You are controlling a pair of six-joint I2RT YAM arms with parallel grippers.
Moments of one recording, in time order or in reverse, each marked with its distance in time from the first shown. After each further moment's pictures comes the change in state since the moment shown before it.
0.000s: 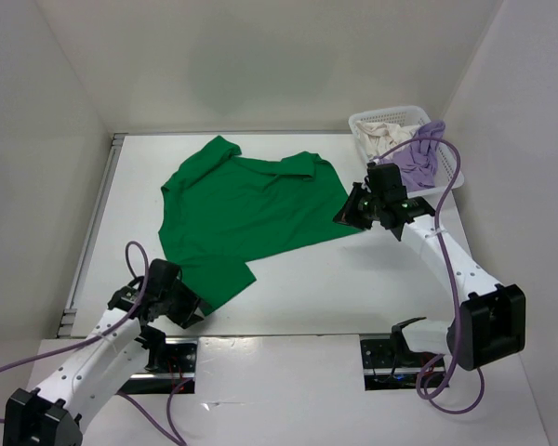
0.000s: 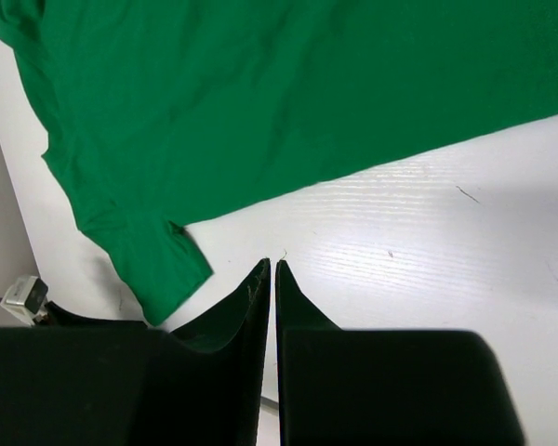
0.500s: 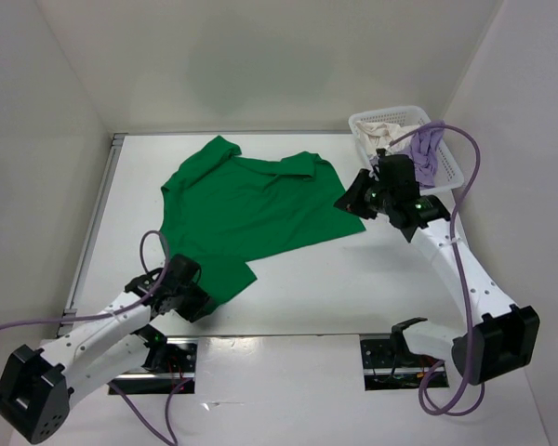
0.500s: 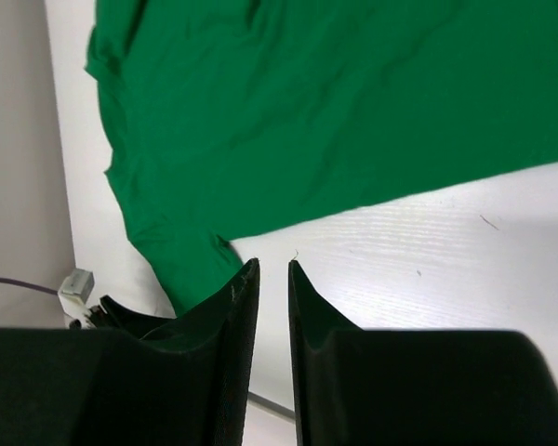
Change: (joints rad) left arm -0.183 0.191 0.056 0.084 -0.170 -0.102; right arm 0.000 -0.071 0.073 -0.018 0.000 0.006
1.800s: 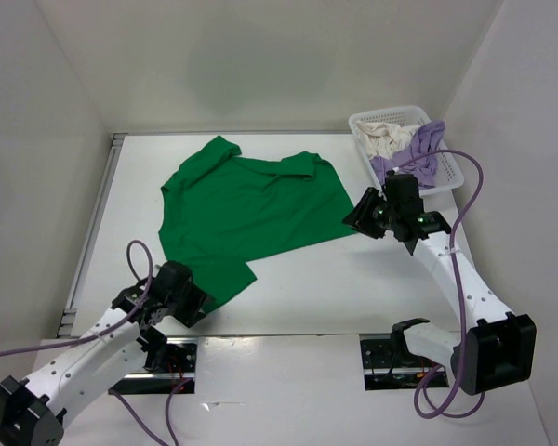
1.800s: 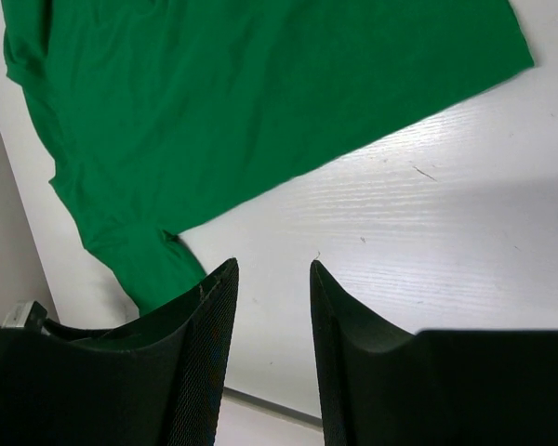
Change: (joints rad) left arm -0.016 -0.220 -0.035 -0.066 -0.007 -0.087; right arm -0.079 -0.072 -0.171 0.006 0.003 0.022
